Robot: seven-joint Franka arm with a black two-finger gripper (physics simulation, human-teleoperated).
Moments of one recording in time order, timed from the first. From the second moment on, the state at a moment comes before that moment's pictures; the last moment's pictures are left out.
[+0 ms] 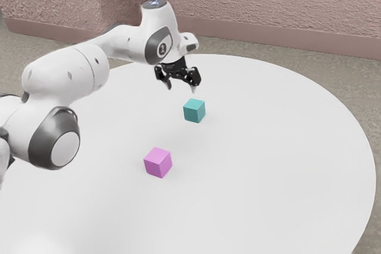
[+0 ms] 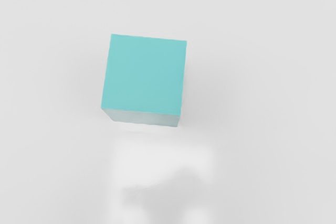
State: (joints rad) arm -0.14 0.83 0.18 -0.99 -0.13 2.04 -0.08
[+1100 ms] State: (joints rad) arm -0.04 1.16 0.09 -0.76 -0.19 2.41 0.11
